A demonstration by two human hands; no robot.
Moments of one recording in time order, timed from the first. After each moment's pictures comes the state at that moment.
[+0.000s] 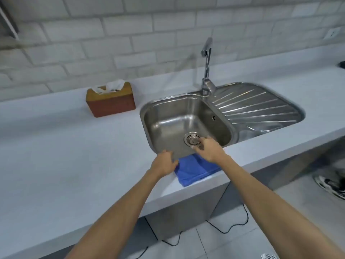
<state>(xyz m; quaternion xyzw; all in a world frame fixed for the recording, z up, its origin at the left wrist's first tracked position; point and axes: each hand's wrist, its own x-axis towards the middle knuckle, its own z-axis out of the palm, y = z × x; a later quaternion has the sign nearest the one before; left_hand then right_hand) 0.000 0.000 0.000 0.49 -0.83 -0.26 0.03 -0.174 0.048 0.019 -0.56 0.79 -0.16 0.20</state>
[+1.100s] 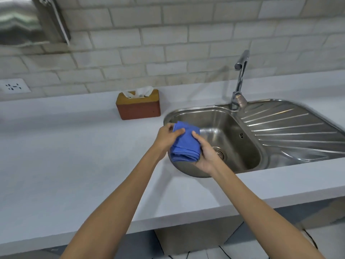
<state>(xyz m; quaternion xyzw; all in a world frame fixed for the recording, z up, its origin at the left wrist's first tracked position) 0.011 -0.058 0.089 0.50 -0.55 -0.55 0.37 -0.113 -0.014 0.044 -0.19 0.36 -0.55 0.73</state>
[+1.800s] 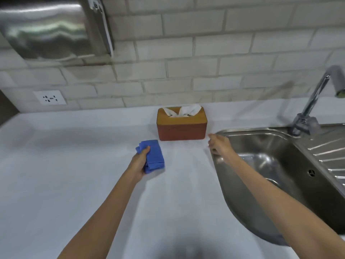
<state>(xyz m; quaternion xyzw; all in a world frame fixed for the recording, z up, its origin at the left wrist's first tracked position) 0.233 -0.219 0.033 0.57 -0.31 -0.63 0.44 -0.030 -0.231 0.046 -0.36 0.65 -0.47 0.48</state>
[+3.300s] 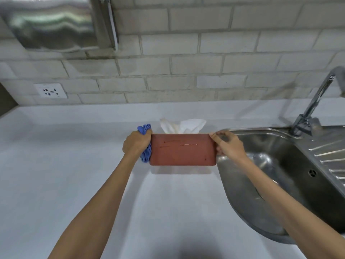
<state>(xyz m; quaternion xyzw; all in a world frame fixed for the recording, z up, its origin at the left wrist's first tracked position) 0.238 -0.244 0.071 0.77 -0.54 -0.24 0.26 -0.033 -0.203 0.051 -0.48 0.69 -0.45 0.30</state>
